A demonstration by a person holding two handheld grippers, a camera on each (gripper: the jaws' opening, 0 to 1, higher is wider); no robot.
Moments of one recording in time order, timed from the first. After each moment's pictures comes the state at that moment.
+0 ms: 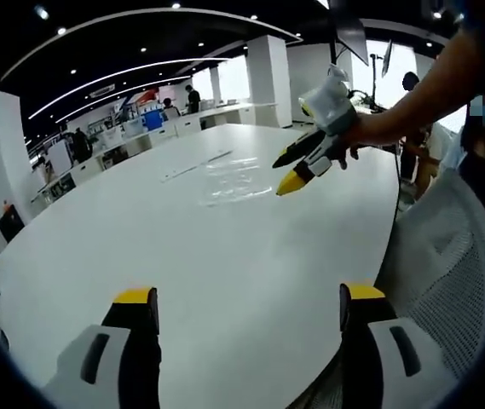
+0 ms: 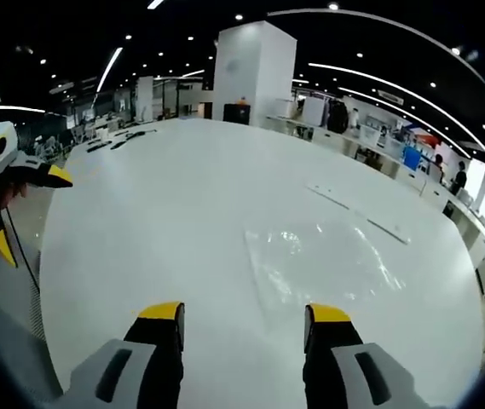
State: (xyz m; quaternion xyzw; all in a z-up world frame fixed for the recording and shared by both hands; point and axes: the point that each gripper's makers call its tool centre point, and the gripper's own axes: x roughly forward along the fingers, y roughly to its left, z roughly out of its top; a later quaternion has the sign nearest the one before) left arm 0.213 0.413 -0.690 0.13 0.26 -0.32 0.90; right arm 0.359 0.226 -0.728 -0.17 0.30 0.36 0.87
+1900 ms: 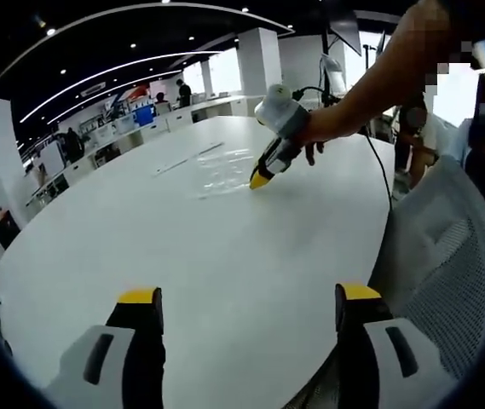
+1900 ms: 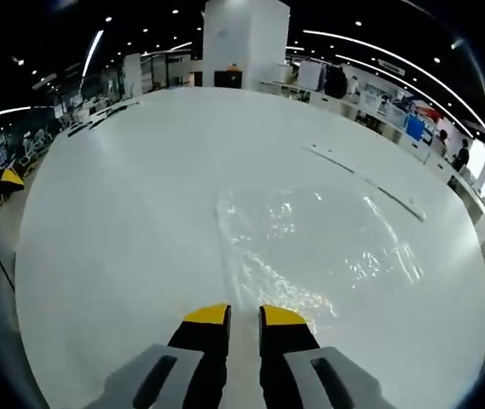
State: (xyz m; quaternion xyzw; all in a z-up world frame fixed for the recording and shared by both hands) left arm 0.210 0.410 -0.696 0.16 0.27 -0.34 0.89; right arm 0.401 0.225 -0.779 -0.18 0.38 0.34 0.84
